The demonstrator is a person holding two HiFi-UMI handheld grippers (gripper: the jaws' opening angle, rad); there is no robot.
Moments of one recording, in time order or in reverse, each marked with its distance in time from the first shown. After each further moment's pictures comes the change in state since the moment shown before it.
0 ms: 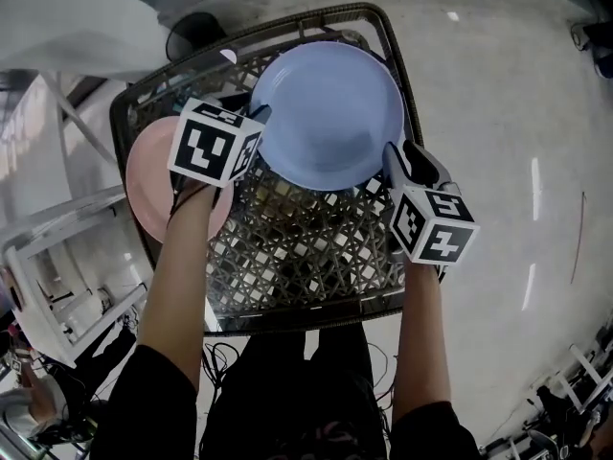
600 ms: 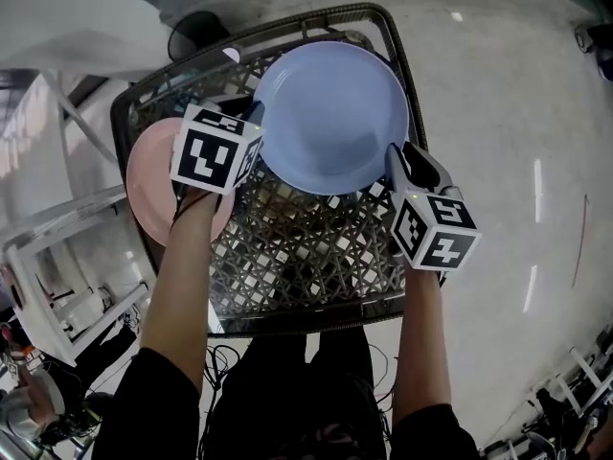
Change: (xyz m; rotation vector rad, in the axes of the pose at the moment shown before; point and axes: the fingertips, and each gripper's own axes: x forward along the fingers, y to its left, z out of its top) left arm -0.004 0.006 -0.003 -0.005 -0.025 0.066; right arm 0.001 0.005 0.002 -0.013 -0.030 0.022
